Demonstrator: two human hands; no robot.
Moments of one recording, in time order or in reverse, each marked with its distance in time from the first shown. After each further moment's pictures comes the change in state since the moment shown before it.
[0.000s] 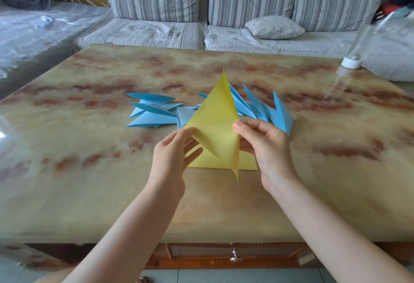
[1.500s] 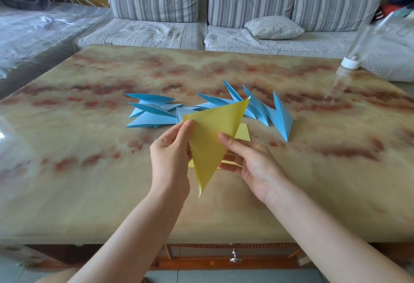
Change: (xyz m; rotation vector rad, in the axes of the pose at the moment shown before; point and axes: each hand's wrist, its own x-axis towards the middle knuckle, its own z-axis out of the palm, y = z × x) left_hand -0.007 -0.004 0.004 -0.001 0.028 0.173; right_hand -0.005 0.012 0.004 0.123 -0.224 0.353
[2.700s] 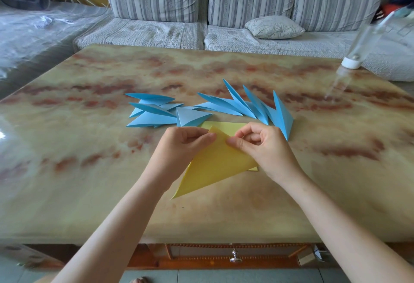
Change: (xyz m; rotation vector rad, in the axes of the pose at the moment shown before) left_hand 0.010 0.013 -0.009 0.670 -0.363 0.156; right_hand 0.012 -0.013 -0.031 -0.725 0.010 -0.523
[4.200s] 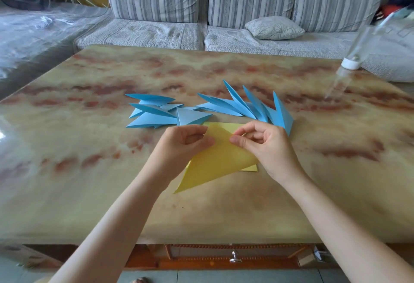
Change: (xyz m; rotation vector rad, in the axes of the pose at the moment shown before) left_hand 0.005 -0.007 -0.005 -0.108 -0.105 -0.006; right_hand 0.002 -0.001 -0.001 0.064 0.035 -0.056
